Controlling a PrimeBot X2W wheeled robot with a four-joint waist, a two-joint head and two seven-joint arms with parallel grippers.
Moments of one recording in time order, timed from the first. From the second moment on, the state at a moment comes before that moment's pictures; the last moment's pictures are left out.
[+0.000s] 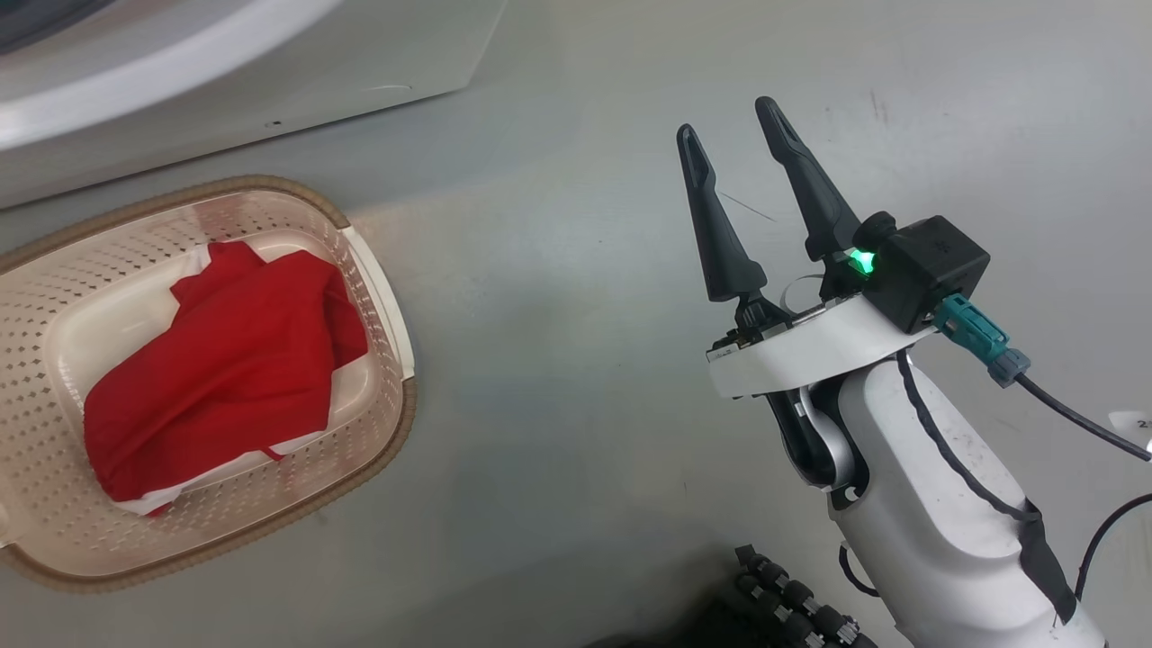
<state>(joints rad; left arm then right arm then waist) -1.06 0.46 -0.10 0.47 -0.22 -0.05 0.25 -0.49 -0.06 0.48 0.12 0.44 -0.06 -0.26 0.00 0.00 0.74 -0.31</state>
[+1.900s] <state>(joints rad) -1.08 0.32 -0.09 0.70 -0.27 -0.01 0.21 -0.50 -0.06 0.45 0.18 0.42 -0.07 -0.26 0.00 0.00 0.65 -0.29</state>
